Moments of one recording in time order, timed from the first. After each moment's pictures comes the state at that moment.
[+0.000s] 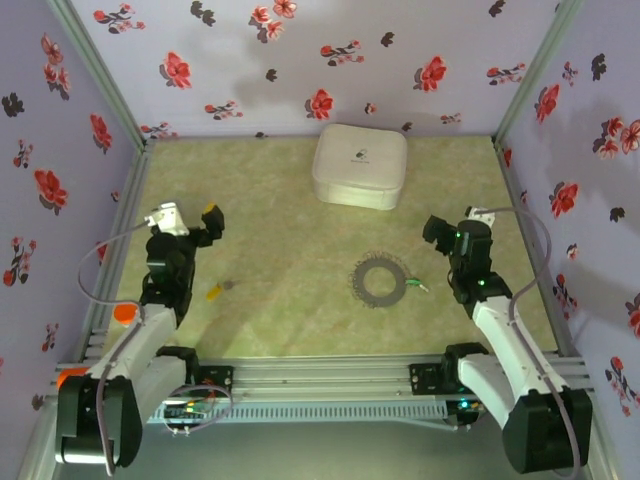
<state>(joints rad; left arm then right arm) -0.11 0.94 0.33 0.47 -0.06 -0.31 0.12 0.85 0.51 -0.18 0.20 0.44</state>
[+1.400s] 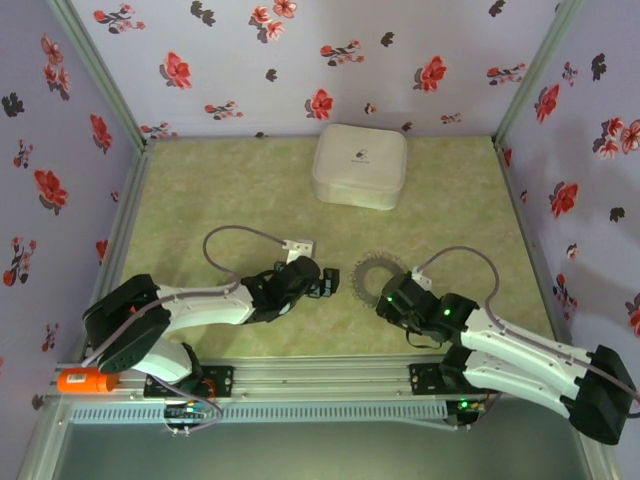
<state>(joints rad) -1.08 1.47 0.67 0.07 -0.43 -0.71 0.92 0.84 0.44 -0.68 0.17 1.27</state>
